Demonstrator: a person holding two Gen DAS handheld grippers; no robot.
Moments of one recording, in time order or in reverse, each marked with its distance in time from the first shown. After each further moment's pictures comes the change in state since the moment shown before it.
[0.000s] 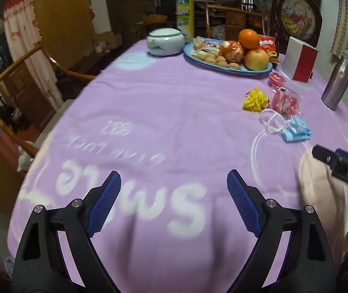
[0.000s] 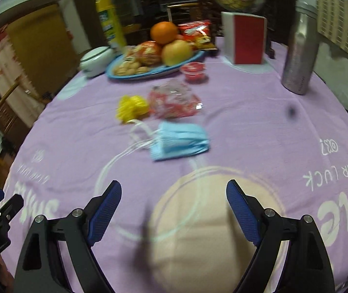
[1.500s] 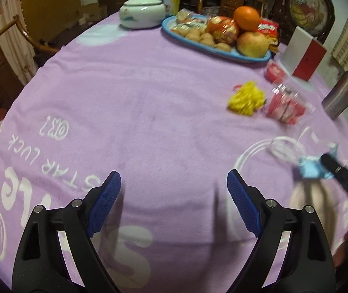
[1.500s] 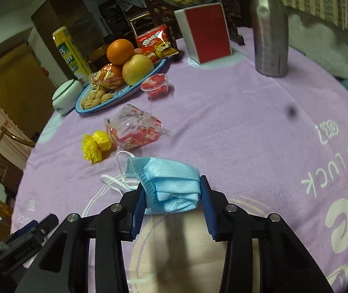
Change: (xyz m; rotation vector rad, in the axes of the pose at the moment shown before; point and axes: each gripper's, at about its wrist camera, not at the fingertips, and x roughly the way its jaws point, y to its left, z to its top) left arm 0.073 -0.031 0.039 -0.065 0.140 -0.122; right arm 0.021 -0.046 0.017 0.238 -0.053 0.018
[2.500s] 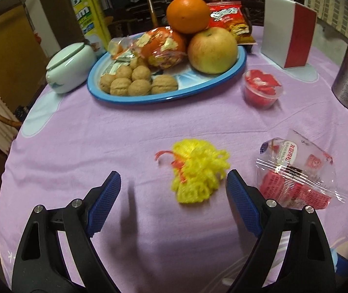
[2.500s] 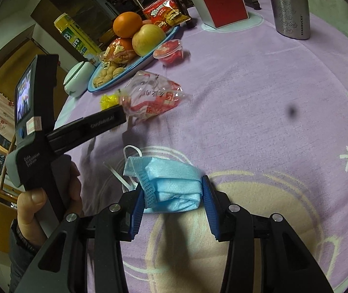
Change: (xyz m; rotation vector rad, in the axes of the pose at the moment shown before) left arm 0.097 -0.106 0.095 0.339 -0.076 0.071; right arm 0.024 0.004 -0.009 0.044 0.166 0.138
